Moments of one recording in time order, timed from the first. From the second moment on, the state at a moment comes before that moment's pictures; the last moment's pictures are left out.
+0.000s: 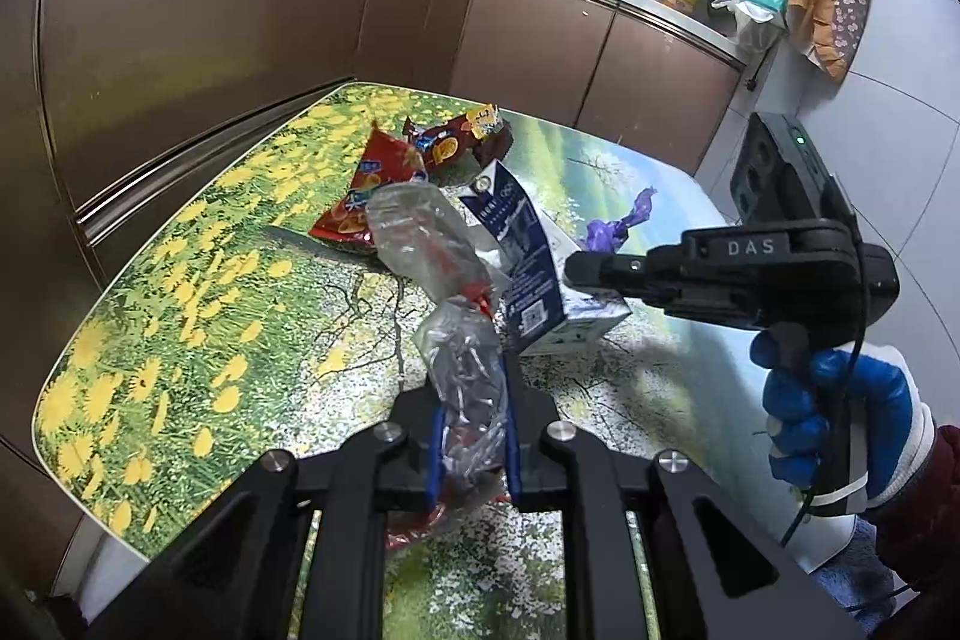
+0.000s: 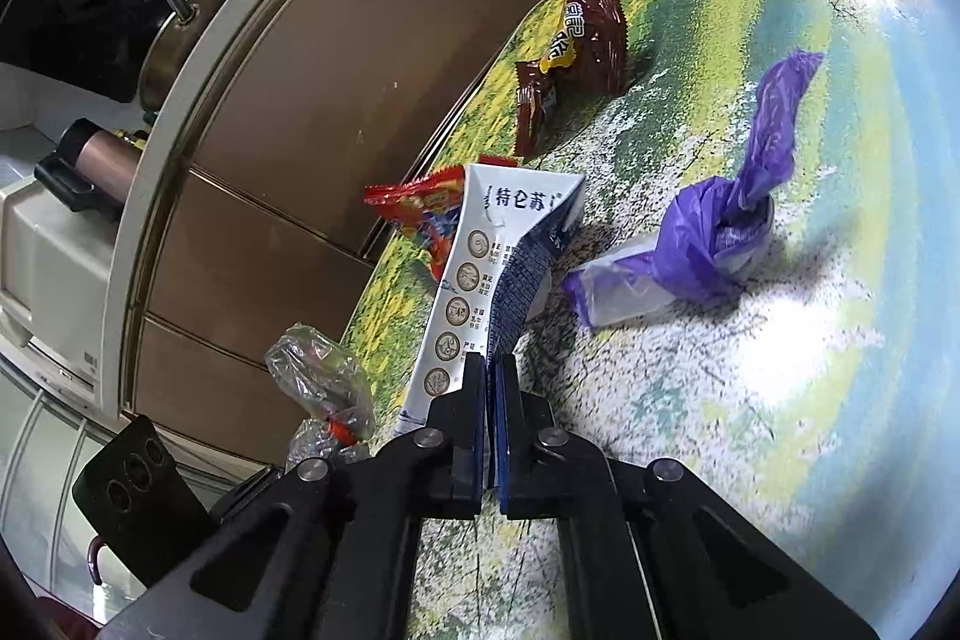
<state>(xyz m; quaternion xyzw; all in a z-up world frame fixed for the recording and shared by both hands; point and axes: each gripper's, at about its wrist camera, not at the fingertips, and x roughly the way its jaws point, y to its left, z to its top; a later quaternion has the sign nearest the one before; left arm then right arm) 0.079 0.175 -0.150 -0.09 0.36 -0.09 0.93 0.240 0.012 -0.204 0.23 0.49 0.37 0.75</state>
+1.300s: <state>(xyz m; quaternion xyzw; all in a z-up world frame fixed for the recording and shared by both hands) 0.110 -0.063 -0.055 0.02 0.32 -0.30 0.90 0.109 -0.289 -0.087 0.30 0.27 0.19 0.89</state>
